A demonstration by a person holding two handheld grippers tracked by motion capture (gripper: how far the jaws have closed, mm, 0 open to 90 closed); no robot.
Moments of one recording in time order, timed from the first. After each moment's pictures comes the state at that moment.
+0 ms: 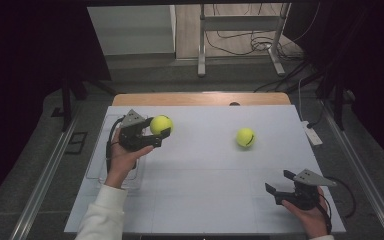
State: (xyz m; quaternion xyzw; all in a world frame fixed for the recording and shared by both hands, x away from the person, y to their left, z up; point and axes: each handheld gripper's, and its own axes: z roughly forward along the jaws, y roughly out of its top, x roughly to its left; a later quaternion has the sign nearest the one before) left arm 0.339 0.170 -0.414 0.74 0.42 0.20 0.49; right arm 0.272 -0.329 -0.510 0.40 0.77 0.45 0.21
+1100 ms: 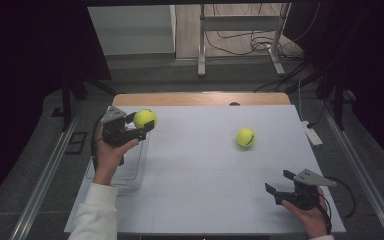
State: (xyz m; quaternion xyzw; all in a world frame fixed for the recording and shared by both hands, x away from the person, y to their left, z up) left arm 0.343 0.212 -0.410 0.70 0.46 0.22 0.50; right arm 0.272 -0.329 -0.510 0.40 0.77 0.45 0.21
